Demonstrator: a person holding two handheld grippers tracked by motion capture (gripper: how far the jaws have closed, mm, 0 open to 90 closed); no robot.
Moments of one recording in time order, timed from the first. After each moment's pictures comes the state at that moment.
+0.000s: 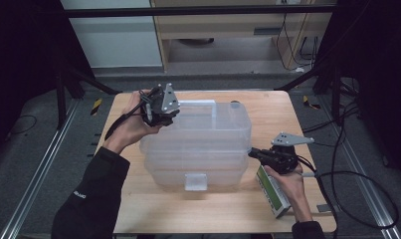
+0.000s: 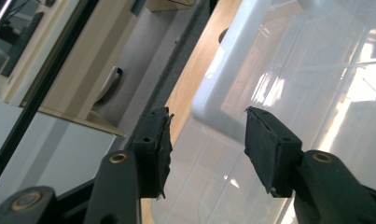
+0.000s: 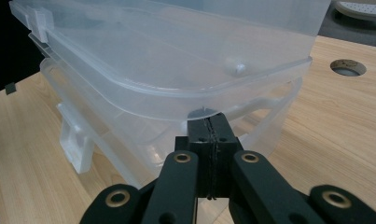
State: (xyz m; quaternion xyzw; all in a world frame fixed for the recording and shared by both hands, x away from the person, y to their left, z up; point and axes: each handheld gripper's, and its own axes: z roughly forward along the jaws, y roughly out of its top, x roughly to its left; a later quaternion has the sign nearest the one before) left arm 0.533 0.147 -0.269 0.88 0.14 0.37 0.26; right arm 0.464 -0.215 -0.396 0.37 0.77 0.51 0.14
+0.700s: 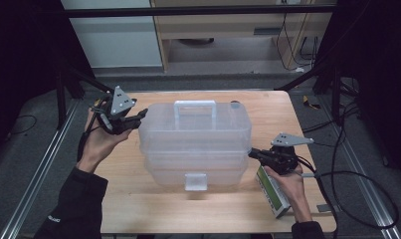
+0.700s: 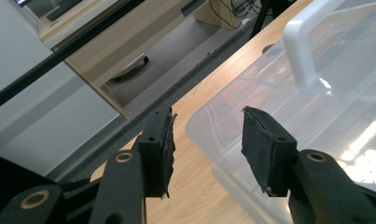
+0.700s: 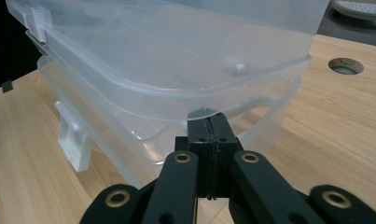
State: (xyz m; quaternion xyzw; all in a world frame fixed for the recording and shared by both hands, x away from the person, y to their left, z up) left arm 0.506 0.233 -0.280 0.80 0.30 0.38 0.35; right arm 0.463 -0.214 -0.396 0.37 0.77 0.50 0.15
